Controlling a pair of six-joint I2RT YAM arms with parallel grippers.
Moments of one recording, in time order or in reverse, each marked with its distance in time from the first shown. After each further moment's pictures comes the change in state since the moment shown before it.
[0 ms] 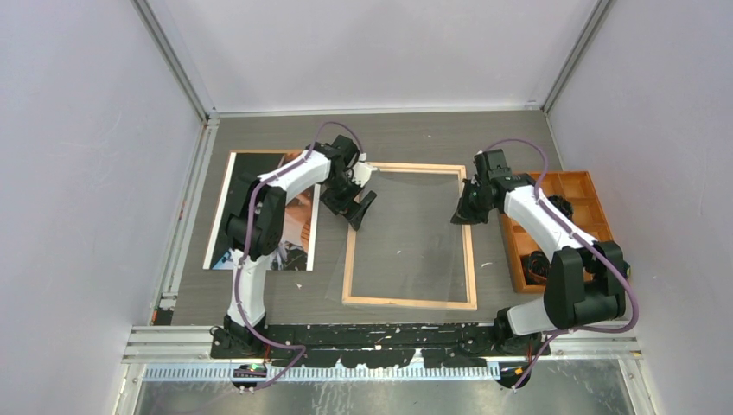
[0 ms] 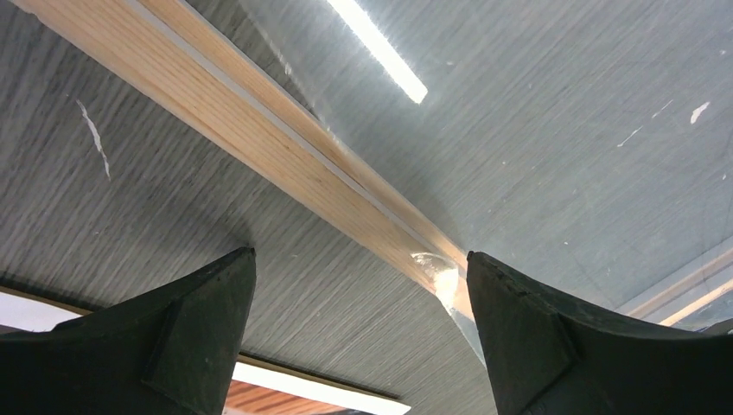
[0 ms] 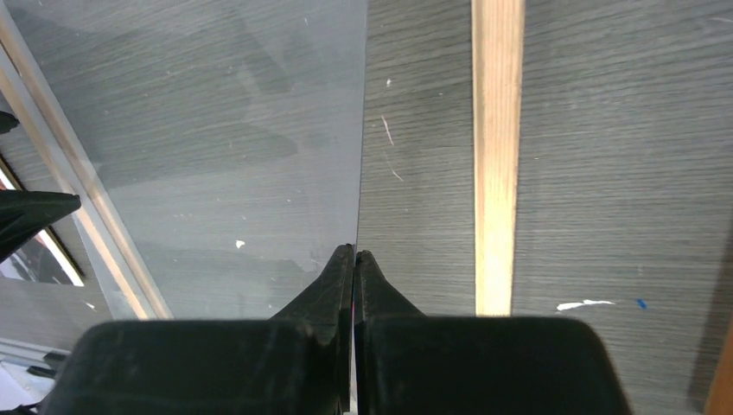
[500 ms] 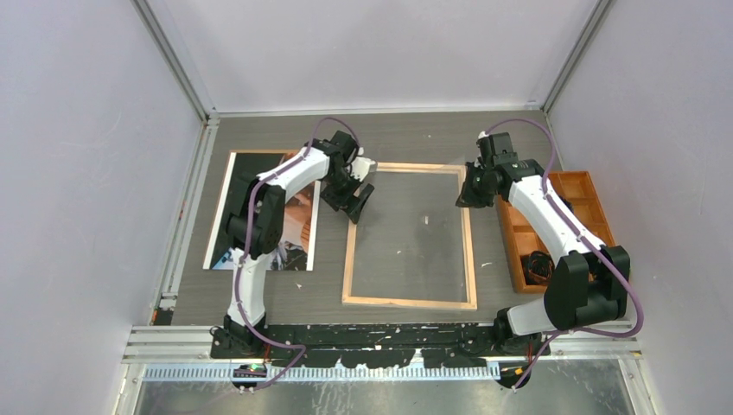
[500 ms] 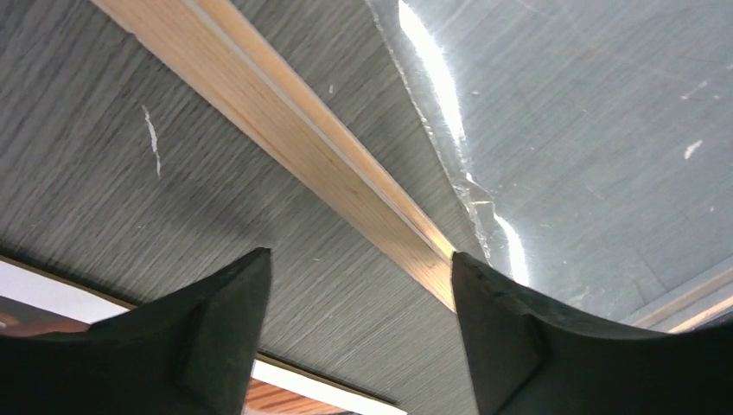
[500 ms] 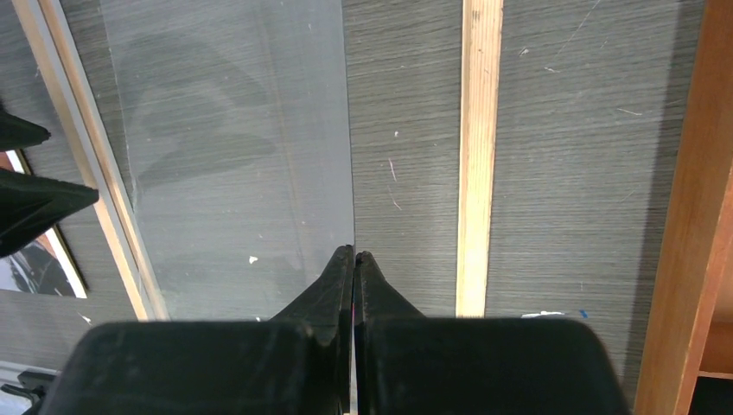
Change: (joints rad) left arm 0.015 0.016 0.048 0.000 -0.015 -0.051; right arm 0.000 -0.014 0.158 -0.080 0.077 -0.083
